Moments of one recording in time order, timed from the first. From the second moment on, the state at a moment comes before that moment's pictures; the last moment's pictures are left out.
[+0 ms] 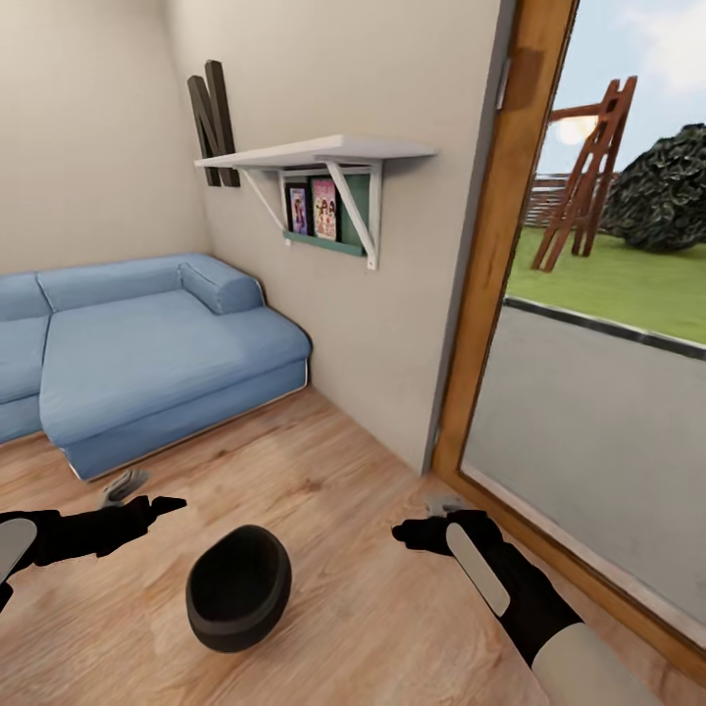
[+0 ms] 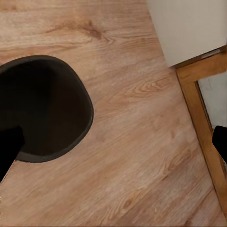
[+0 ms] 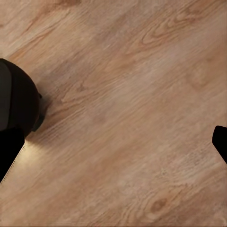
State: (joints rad) left arm -0.37 0.52 0.06 -1.38 1.26 1.00 0.22; right arm -0.58 -0.05 0.40 -1.02 -0.64 0.77 -0.26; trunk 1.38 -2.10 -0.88
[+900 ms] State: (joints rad) left arm -0.37 0.54 0.05 -1.35 1.23 1.00 0.40; right arm -0.65 0.12 0.40 -1.01 -0.66 1.01 -0.50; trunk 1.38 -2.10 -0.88
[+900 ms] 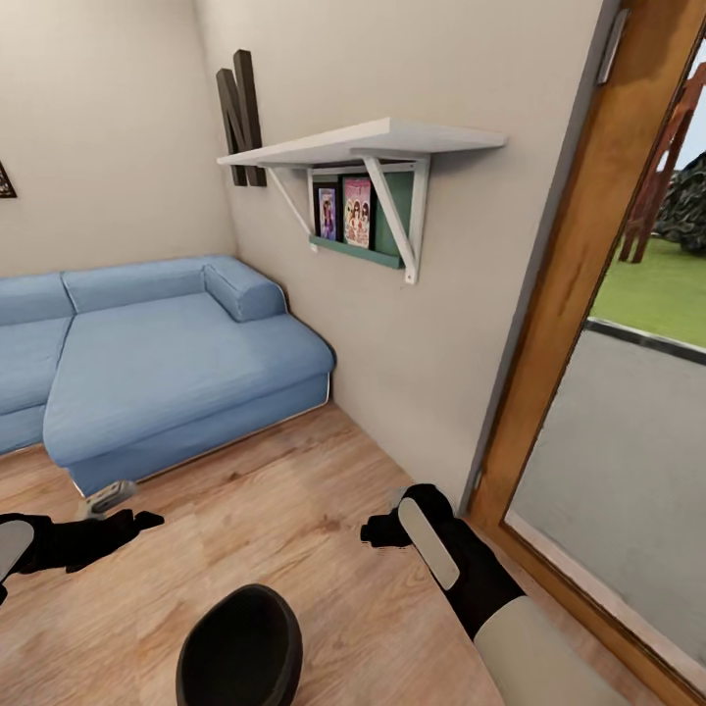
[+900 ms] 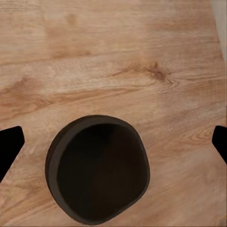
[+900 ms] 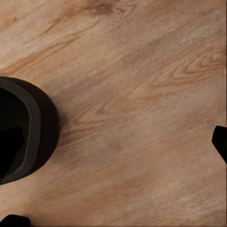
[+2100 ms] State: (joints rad) left arm -0.37 0.53 0.05 -1.36 1.24 0.99 0.50; right arm -0.65 0.14 0.41 -1.09 -0.71 0.99 -0.54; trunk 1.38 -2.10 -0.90
